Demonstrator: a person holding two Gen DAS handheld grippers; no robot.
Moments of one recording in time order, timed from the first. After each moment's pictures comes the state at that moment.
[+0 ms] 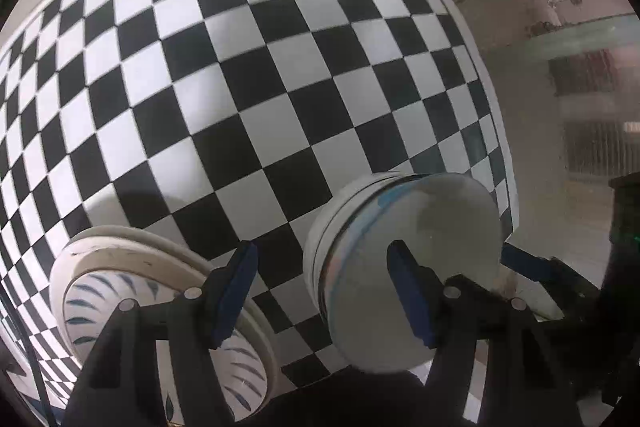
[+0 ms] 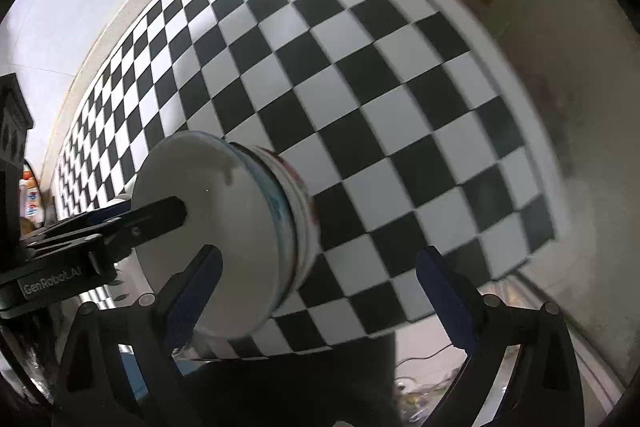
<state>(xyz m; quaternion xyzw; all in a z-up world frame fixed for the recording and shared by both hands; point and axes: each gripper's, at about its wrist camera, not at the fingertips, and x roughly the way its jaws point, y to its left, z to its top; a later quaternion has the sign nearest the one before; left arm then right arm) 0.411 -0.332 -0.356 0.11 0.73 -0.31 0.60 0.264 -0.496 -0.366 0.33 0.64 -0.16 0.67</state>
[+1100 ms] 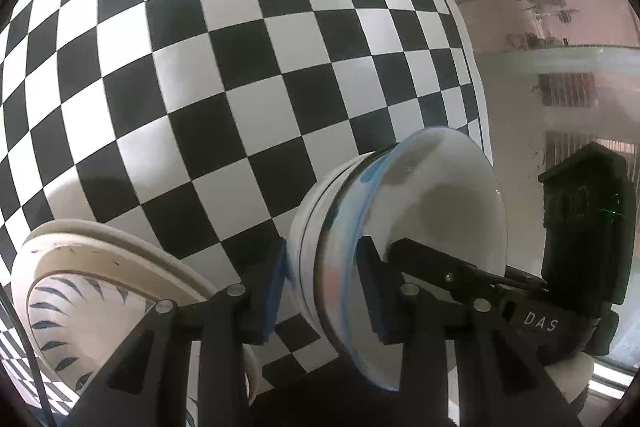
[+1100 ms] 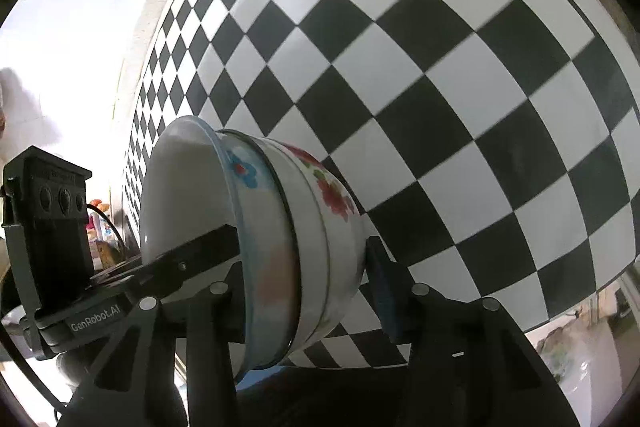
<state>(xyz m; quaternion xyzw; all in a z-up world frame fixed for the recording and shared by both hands) 0.423 -0.321 -0.375 0.04 0.76 -0.33 0.56 0.298 -0.504 -0.425 0.48 0.60 -0.07 0.63</state>
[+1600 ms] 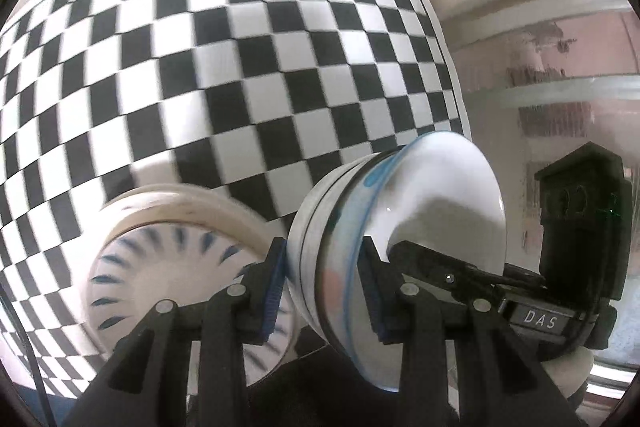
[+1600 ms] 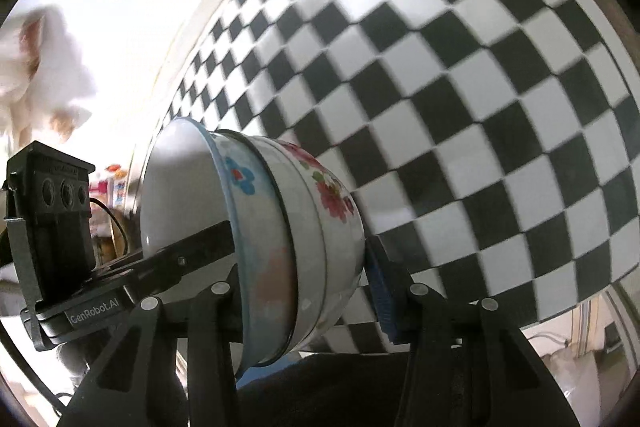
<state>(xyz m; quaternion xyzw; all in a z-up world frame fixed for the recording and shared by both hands) 0.435 -0.247 -0.312 0.01 0.73 -0.31 0.61 0.350 -0.445 -0.367 0.44 0.60 -0.01 0.66</state>
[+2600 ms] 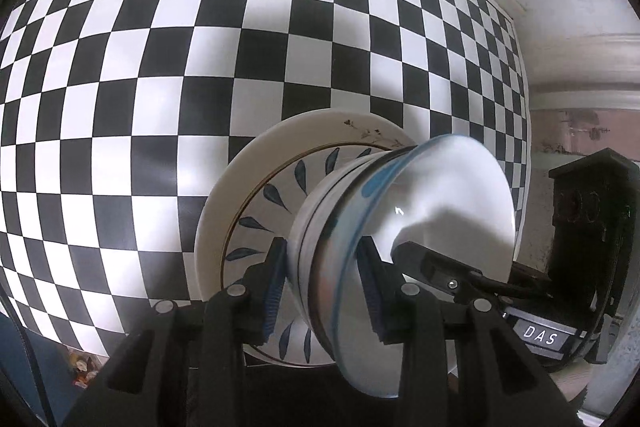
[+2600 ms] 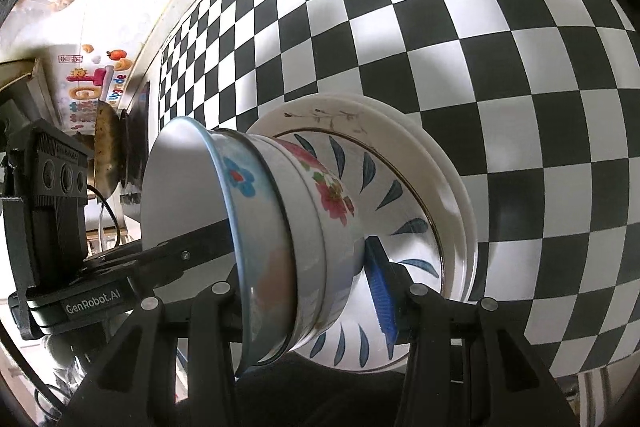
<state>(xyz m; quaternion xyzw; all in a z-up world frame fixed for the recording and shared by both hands) 0.427 -0.106 -0.354 -0.09 0.74 -0.20 0.63 0.409 -0.291 -0.411 0.33 0.67 0.10 0.66</state>
